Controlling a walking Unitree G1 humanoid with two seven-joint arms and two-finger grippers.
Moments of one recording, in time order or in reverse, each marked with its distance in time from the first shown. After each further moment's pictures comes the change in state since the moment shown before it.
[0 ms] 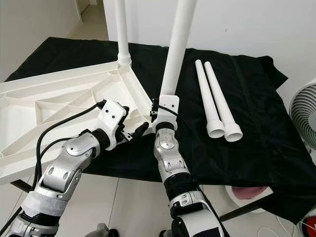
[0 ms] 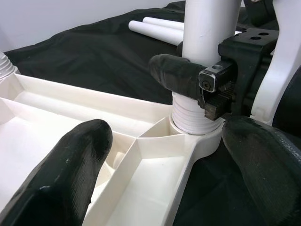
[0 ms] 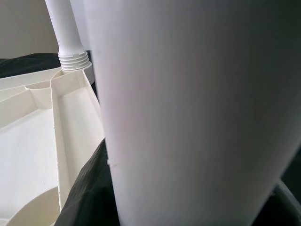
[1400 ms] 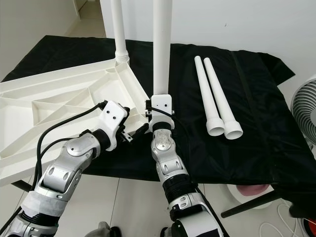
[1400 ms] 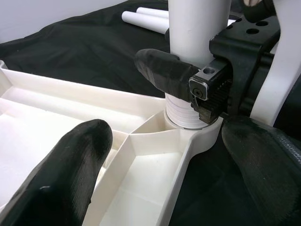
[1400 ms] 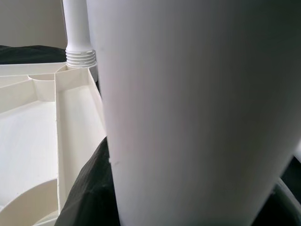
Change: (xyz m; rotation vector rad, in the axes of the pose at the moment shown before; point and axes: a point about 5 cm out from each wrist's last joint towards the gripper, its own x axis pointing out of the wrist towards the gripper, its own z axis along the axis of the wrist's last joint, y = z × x) left arm 0.000 -0.002 0.000 0.006 0.003 -0.009; right arm -0.006 0.012 0.013 -0.145 -0.126 0.041
